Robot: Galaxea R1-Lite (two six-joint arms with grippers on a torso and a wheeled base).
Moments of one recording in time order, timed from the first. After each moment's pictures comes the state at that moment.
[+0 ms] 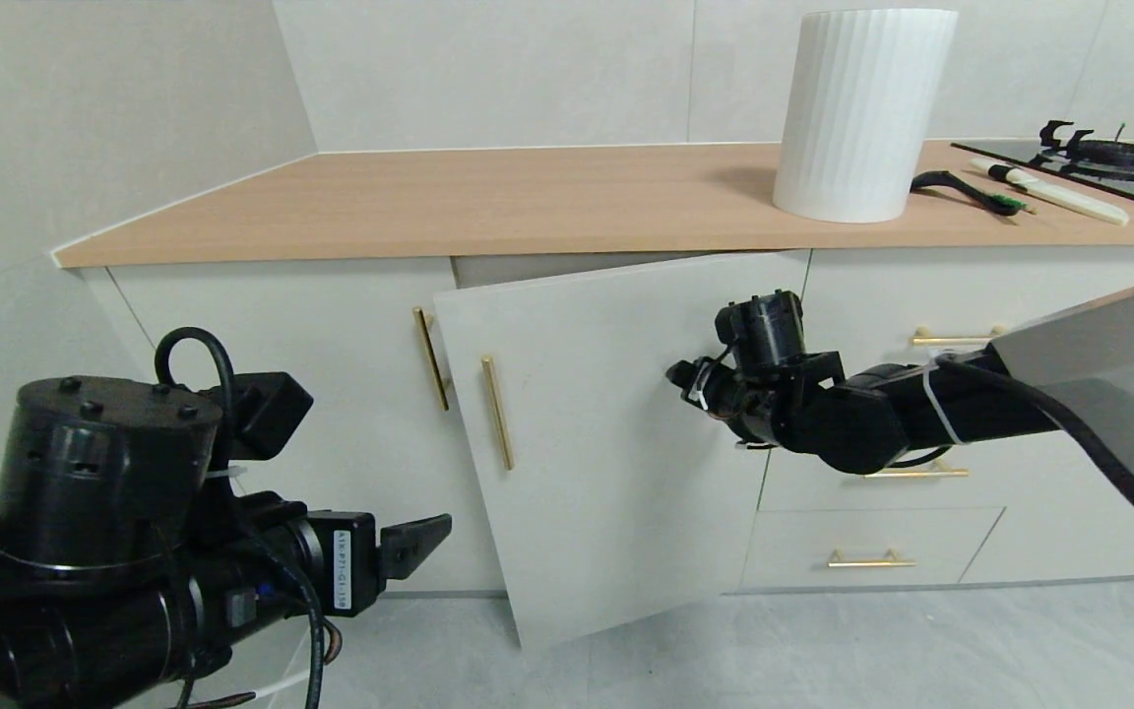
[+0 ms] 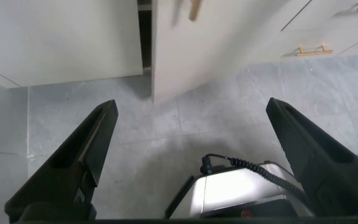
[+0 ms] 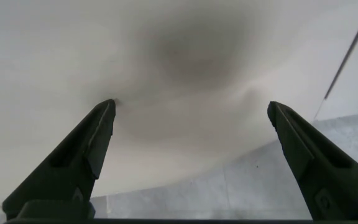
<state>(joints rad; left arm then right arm) -0.59 1.36 -0.65 -0.12 0.28 -0.36 0.56 2.20 -1.49 -0.27 -0.34 0.73</state>
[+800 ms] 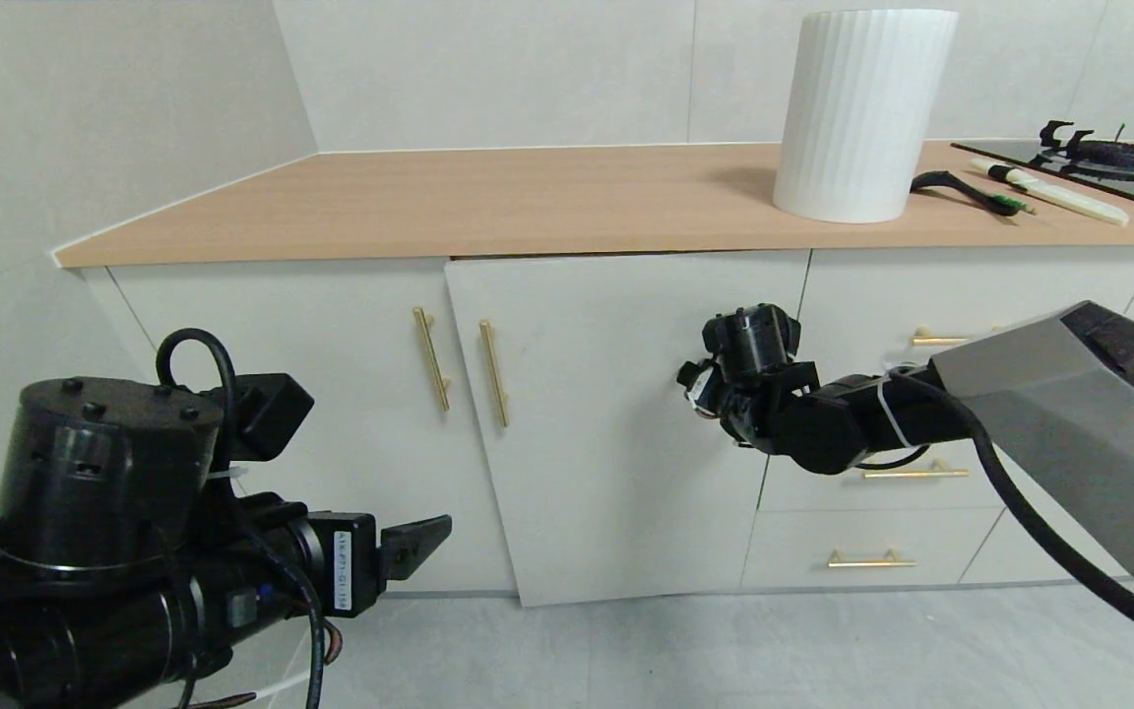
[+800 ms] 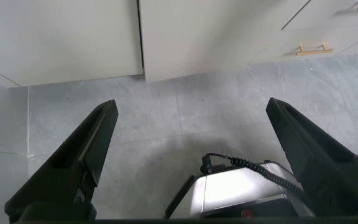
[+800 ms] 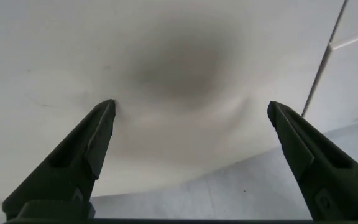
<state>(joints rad) -0.59 1.36 -0.65 -0.12 0.28 -0.36 0.53 2.31 -1.58 -0.29 -0.48 0.73</state>
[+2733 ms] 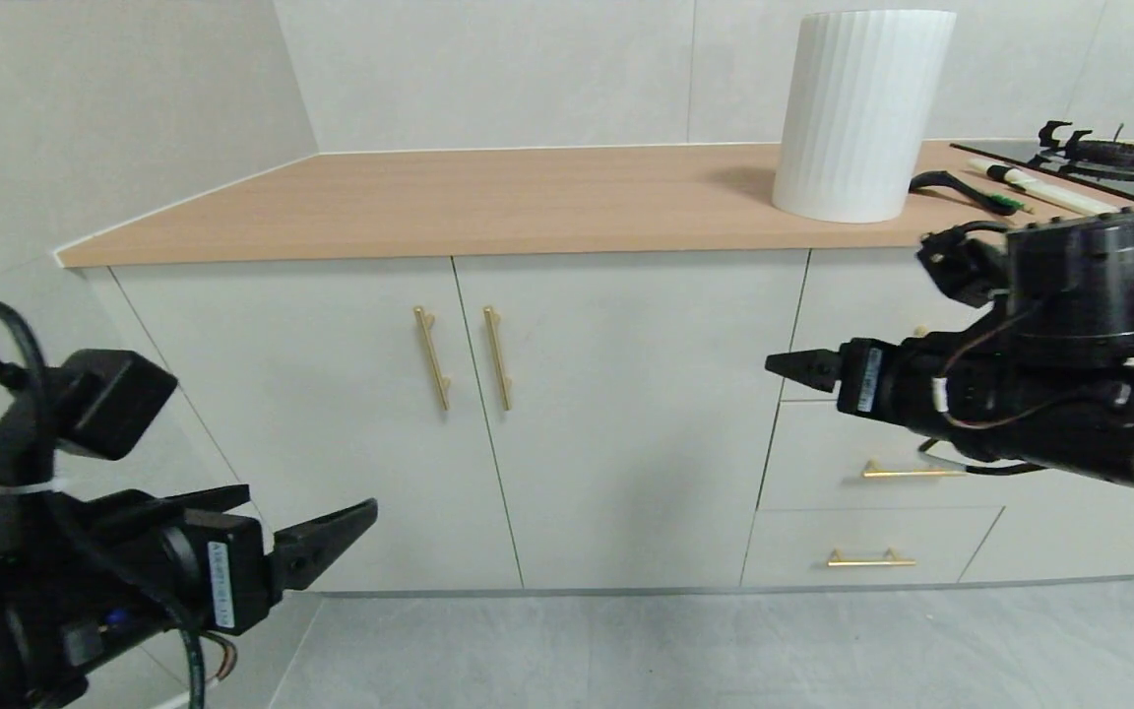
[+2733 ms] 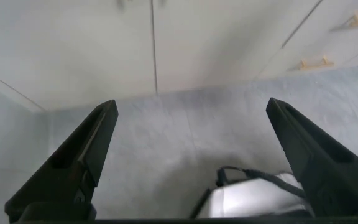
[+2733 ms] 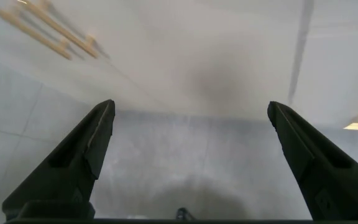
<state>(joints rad) -0.52 1.14 -0.60 -0.12 0.26 -0.21 0.52 1.56 -0.95 -0.28 -0.12 0.42</state>
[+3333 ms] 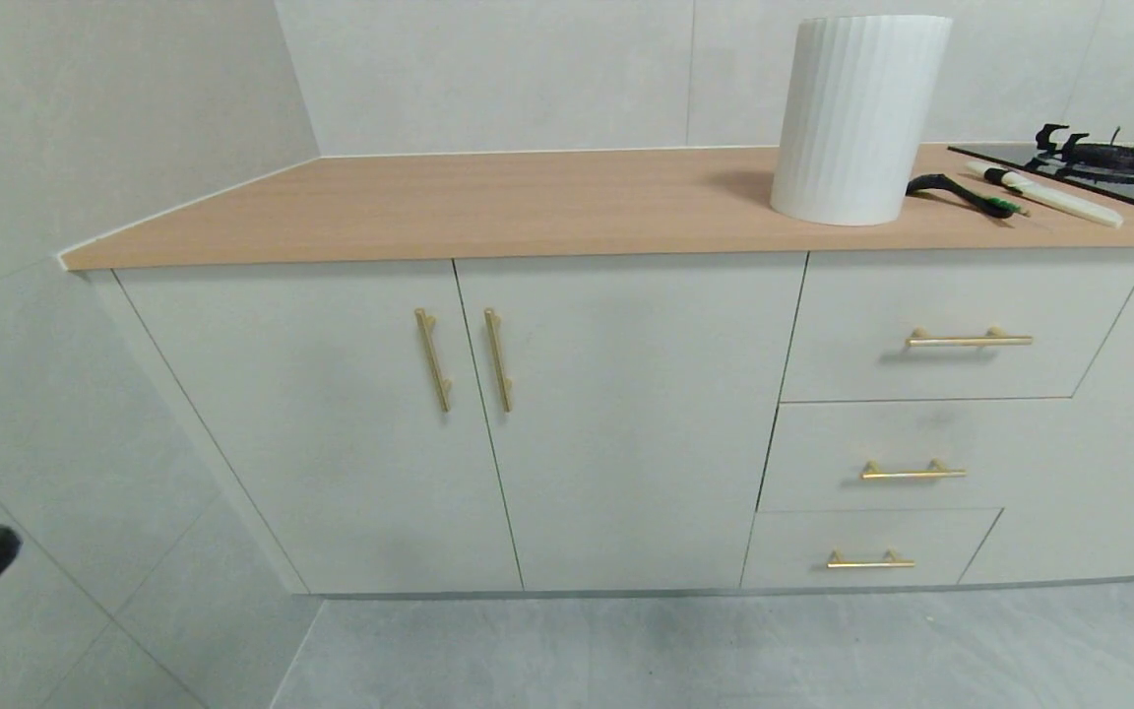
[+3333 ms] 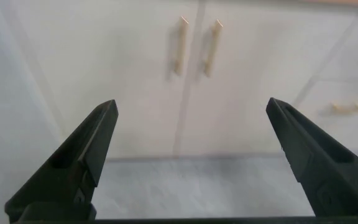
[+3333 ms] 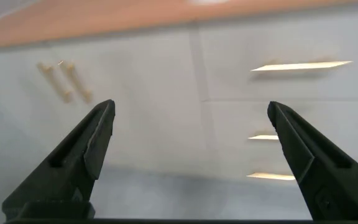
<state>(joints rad) -0.34 0.56 -0.49 -0.06 0.26 -0.11 0.37 0.71 -0.59 -0.20 -0.20 0.13</state>
